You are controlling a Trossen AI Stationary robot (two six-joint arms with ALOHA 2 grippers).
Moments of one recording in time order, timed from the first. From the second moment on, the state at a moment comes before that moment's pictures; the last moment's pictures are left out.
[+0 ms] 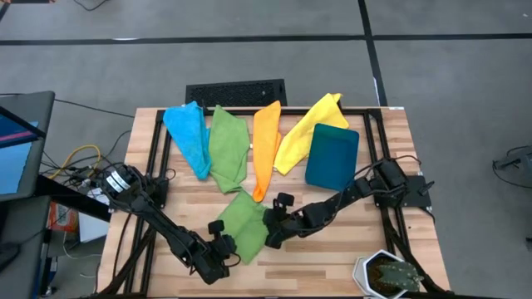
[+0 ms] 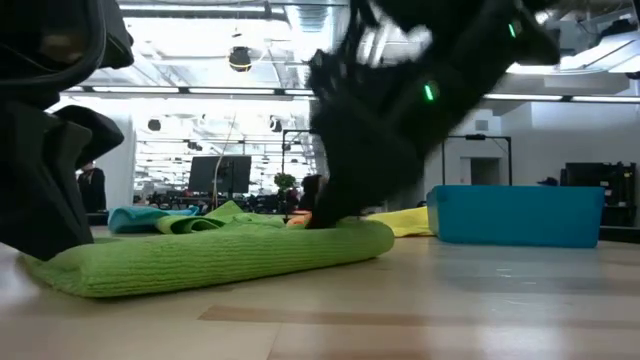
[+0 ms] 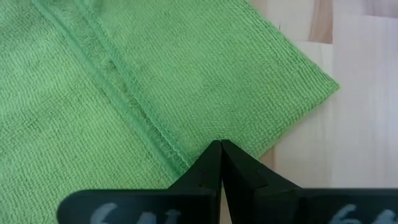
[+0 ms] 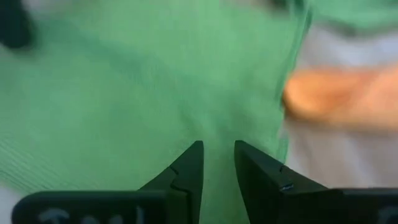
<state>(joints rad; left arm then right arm) -0.78 1.87 0.96 -0.25 -0.54 -0.85 0.40 2.05 1.22 -0.09 0.50 0.41</state>
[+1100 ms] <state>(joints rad) -0.77 1.87 0.96 -0.25 -0.55 -0.85 0.54 2.37 1.50 0.23 0.33 0.36</state>
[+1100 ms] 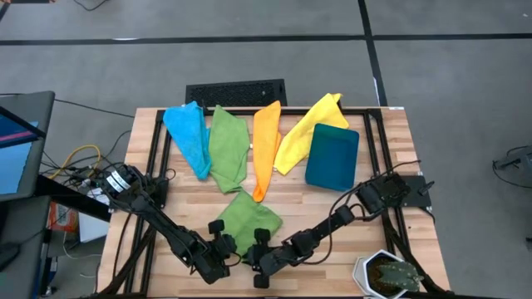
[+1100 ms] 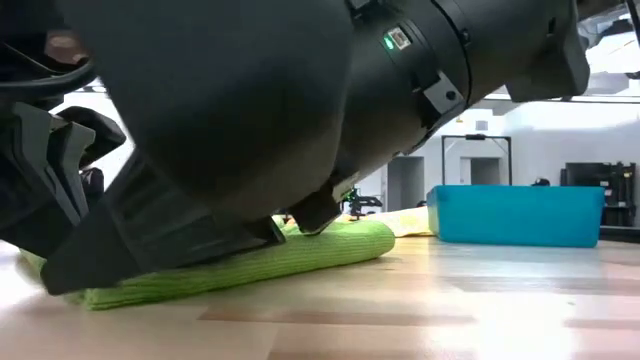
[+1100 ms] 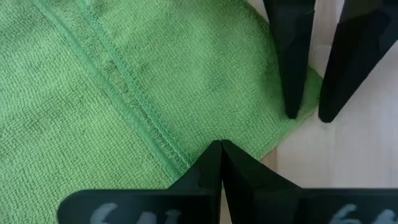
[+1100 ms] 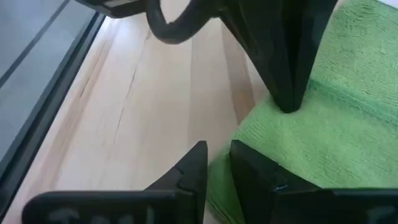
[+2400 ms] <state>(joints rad) -0.95 1.76 0.96 -0.78 -0.88 -1.81 0.50 2.31 1.52 0.23 0.48 0.31</state>
